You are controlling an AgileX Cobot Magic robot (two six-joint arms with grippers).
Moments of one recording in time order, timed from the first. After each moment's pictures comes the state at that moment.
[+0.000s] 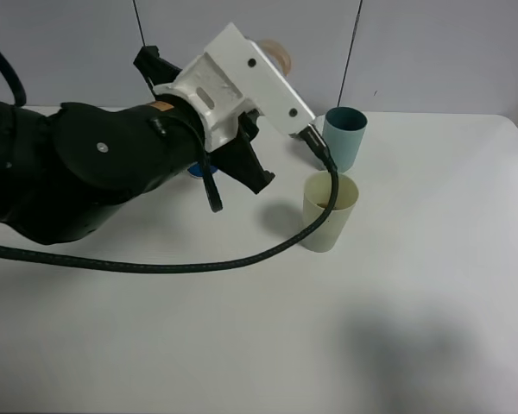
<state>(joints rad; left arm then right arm) -1.01 1.60 -0.79 -1.15 -0.75 1.41 -0.02 0.00 -0.50 -0.10 1.06 0.03</state>
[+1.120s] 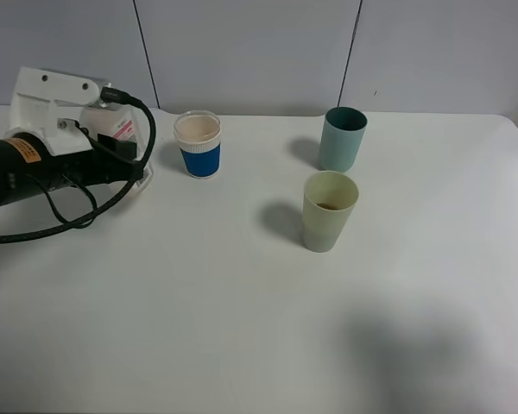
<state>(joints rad) -0.42 1.49 -0.45 -0.17 -0.54 0.08 -0.02 0.00 -0.50 -0.10 1.06 0.03</state>
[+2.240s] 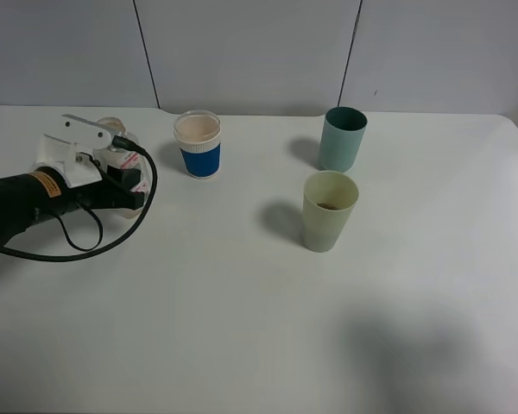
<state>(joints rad) -0.21 1.84 -0.44 0.18 -0.88 -0.05 -0.02 0.00 -0.50 -0.10 1.06 0.03</state>
